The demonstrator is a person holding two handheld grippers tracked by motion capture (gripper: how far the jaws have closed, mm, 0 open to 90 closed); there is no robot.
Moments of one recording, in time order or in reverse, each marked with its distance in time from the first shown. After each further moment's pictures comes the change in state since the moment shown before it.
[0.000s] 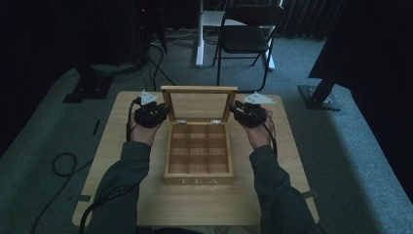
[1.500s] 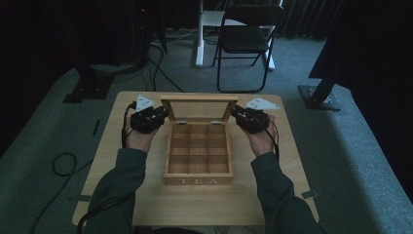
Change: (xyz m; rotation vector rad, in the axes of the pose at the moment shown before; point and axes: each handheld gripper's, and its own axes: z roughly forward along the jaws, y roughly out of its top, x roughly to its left) left arm -0.009 -0.006 -0.028 -0.040 -0.025 0.026; right arm 0.015 -0.001 -0.026 -0.012 0.017 0.005
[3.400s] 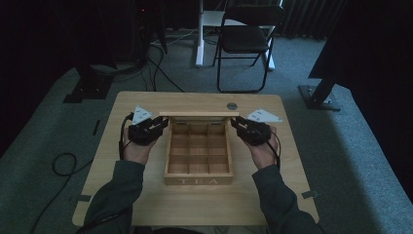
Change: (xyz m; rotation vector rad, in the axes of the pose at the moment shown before) left arm -0.011 -0.024 -0.020 -0.018 -0.032 -0.003; right arm 0.017 -0.020 -0.022 0.000 0.012 0.002
